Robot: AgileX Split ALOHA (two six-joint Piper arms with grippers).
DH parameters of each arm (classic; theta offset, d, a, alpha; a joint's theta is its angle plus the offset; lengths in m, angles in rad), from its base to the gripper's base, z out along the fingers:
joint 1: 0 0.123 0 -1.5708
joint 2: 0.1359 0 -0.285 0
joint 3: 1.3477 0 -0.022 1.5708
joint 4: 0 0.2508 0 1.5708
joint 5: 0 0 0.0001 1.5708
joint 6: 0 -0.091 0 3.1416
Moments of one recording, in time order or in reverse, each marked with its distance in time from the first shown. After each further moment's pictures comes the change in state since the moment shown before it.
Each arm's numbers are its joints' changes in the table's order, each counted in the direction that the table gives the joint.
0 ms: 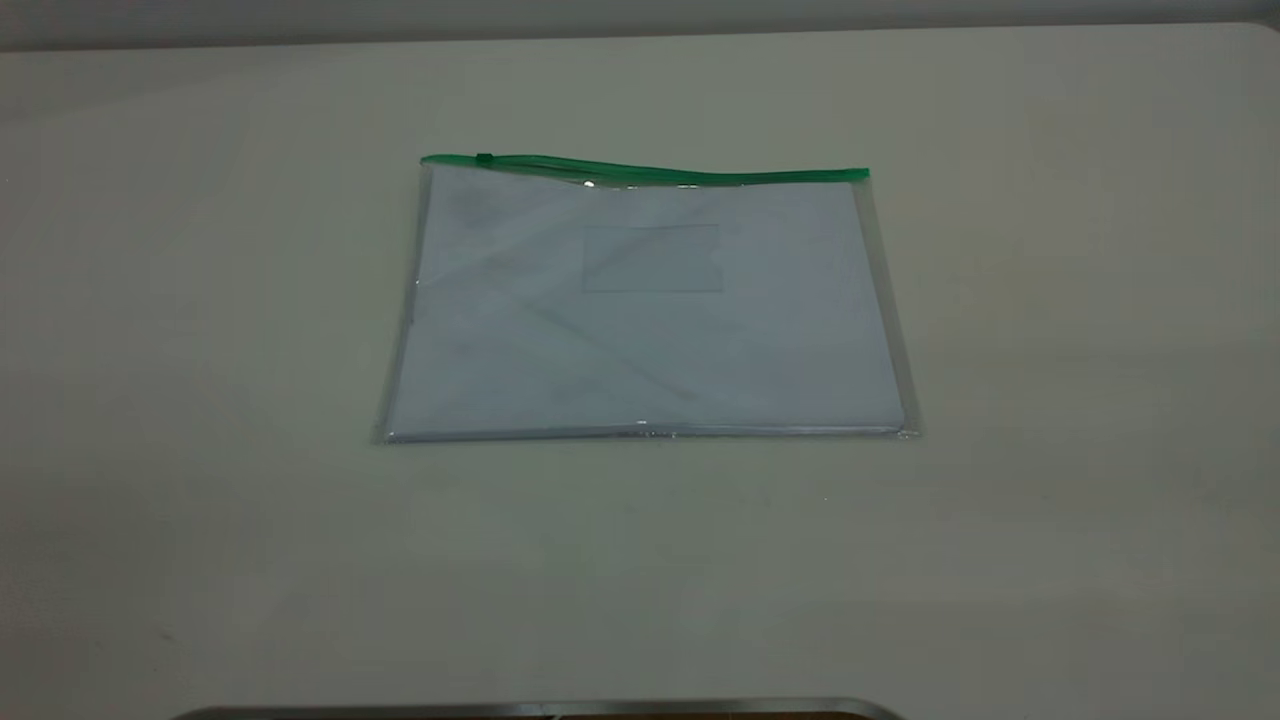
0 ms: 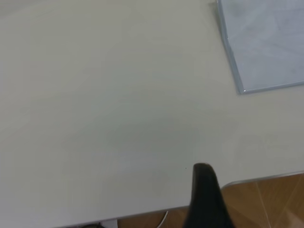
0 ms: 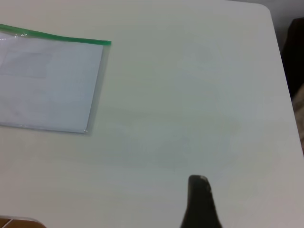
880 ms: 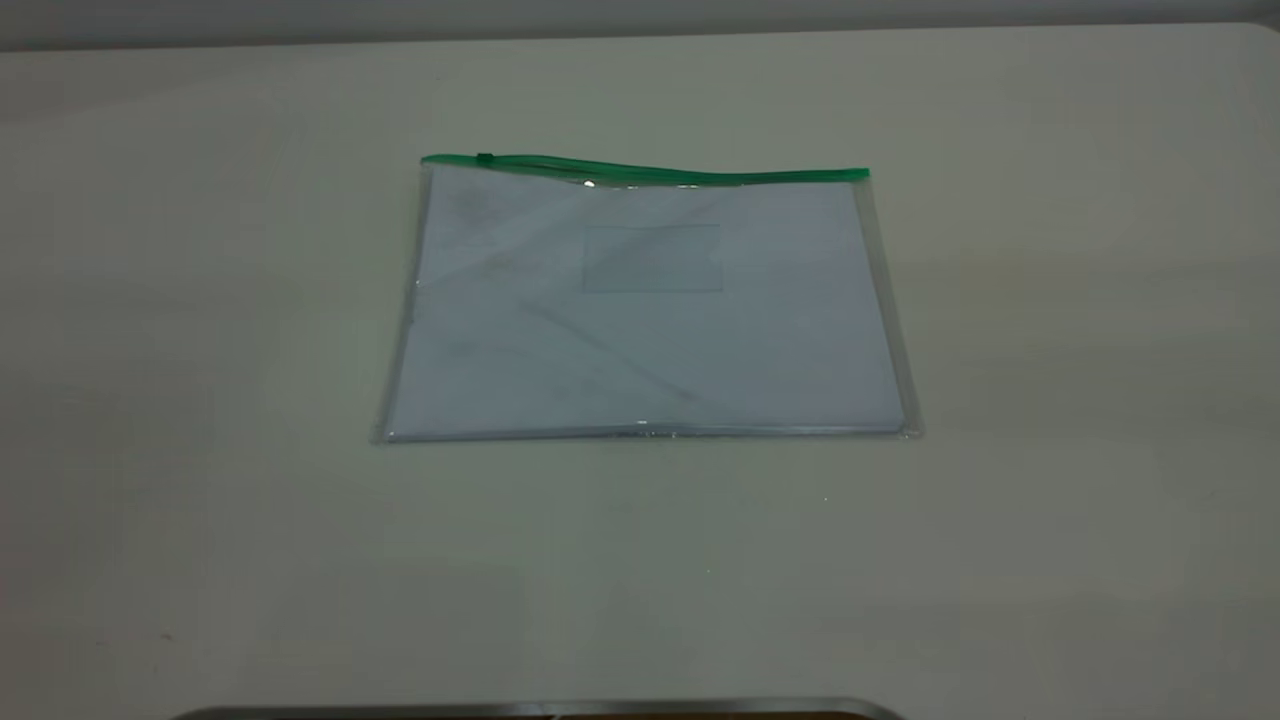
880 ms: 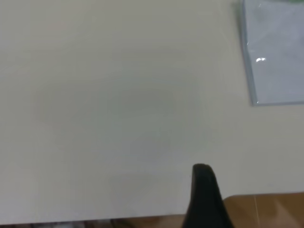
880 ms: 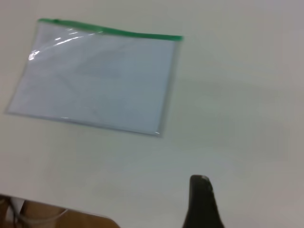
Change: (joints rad) left arm 0.000 0.412 -0.094 0.049 0.183 0.109; right arm 0.000 0.378 -0.009 0.284 0.226 0.171
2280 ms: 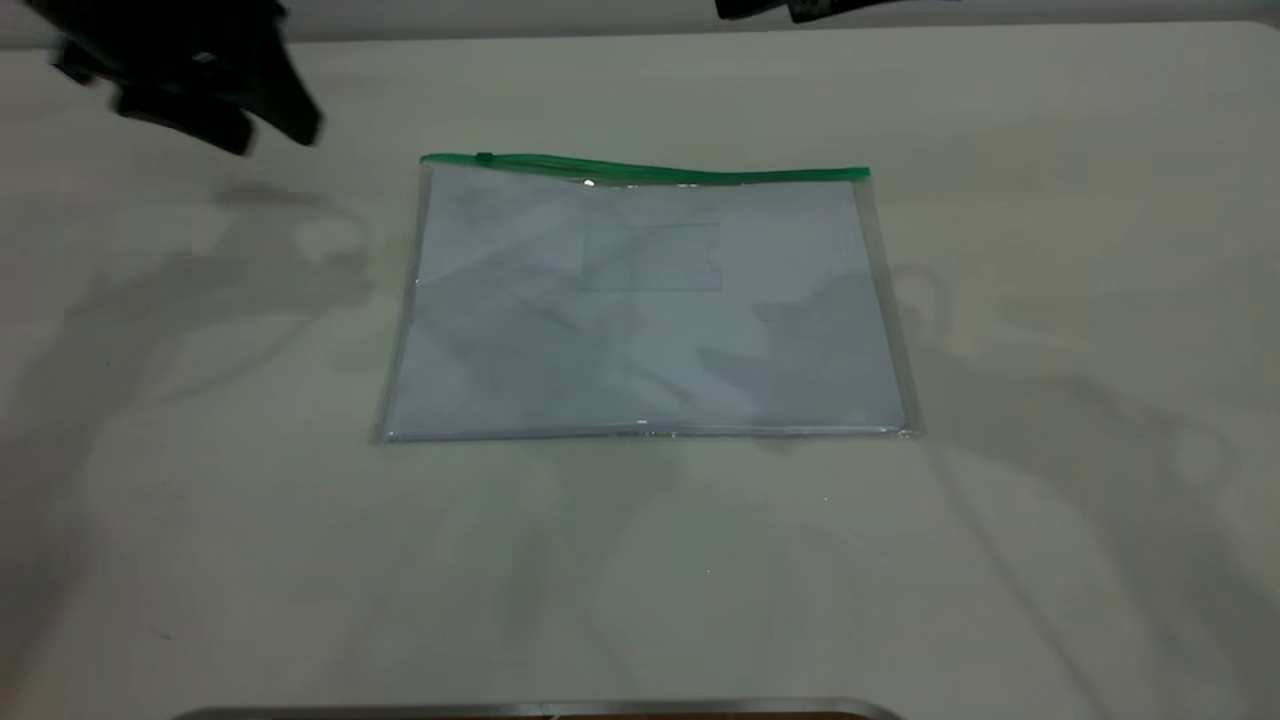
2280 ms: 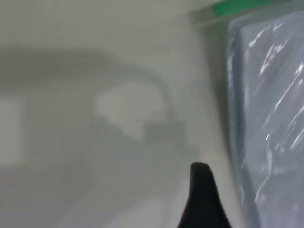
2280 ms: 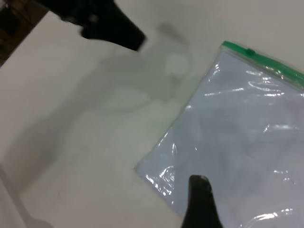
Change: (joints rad) left arm 0.000 1.848 -0.819 -0.699 0.447 -0.749; right arm 0.329 1.498 -0.483 1.252 0.331 1.321
